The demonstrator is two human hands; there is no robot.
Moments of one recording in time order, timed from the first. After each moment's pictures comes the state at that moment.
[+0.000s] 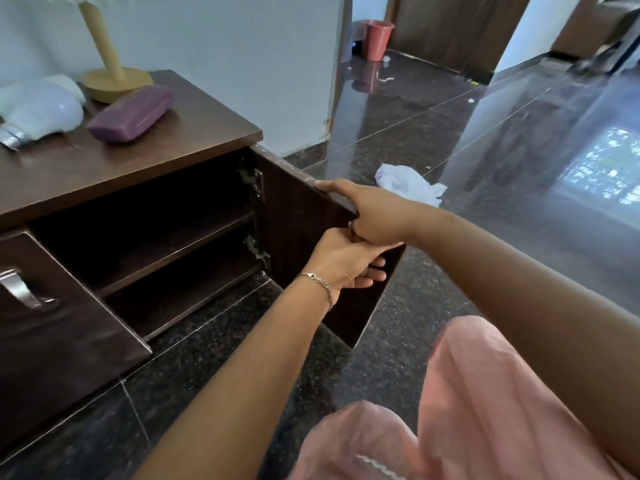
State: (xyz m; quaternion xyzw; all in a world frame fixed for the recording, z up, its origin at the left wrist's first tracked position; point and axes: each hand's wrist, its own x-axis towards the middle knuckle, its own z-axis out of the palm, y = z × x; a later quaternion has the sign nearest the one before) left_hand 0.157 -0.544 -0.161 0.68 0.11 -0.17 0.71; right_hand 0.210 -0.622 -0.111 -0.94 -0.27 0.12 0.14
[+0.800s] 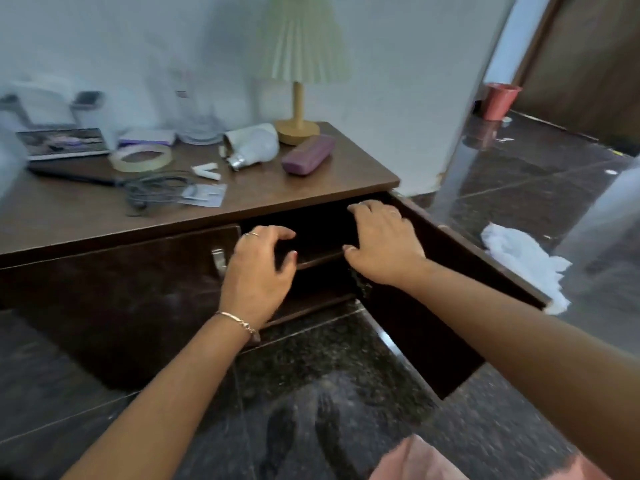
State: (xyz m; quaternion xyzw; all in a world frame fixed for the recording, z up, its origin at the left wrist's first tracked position) left_hand 0.048 -0.323 -0.163 0.90 0.16 0.30 0.26; right_hand 0.158 -0.471 -0.111 -0.93 -0.34 -0.06 0.09
